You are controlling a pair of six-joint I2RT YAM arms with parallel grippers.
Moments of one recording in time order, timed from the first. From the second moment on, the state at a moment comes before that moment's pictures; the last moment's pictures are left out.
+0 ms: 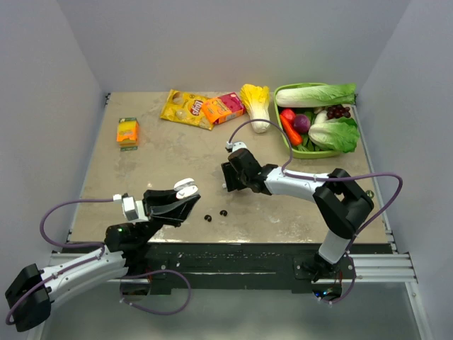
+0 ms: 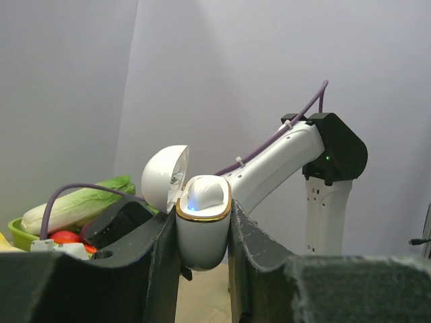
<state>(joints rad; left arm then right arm) -0.91 0.55 0.05 1.27 0.09 -0.34 0.80 1.73 1.01 -0.13 0.20 0.39</state>
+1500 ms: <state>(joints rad) -0.91 0.56 0.05 1.26 0.09 -0.34 0.85 1.87 1.12 -0.17 0.11 0.31</state>
